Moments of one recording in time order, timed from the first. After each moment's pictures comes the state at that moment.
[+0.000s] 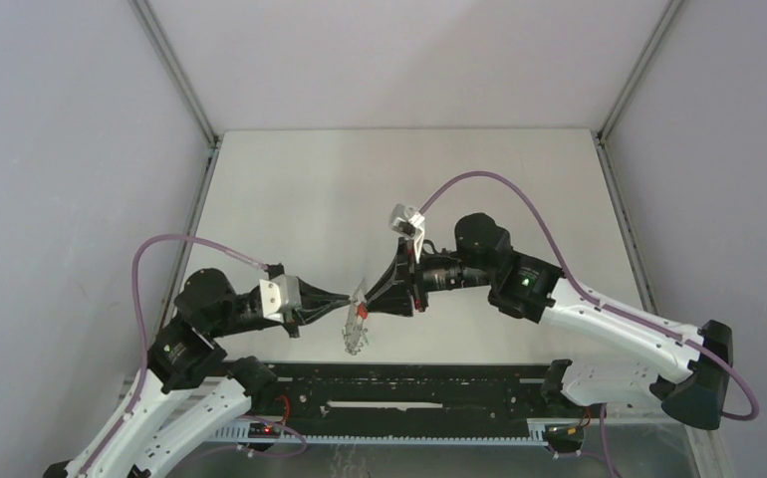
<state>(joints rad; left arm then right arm) -0.67 0.43 0.78 -0.41 0.66 0.19 1.02 1.17 1.05 -0.07 -0.58 0.37</state>
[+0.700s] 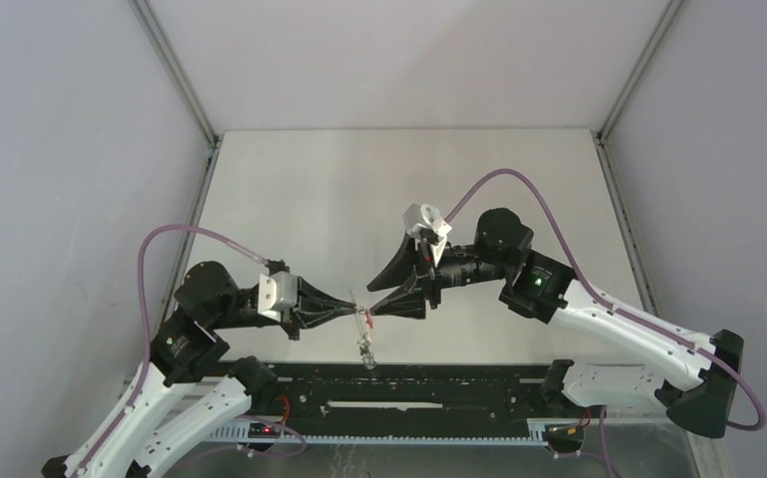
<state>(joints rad) -0.67 0.49 0.81 -0.35 0.82 0.12 0.98 1.09 1.05 0.03 -0.74 0.20</state>
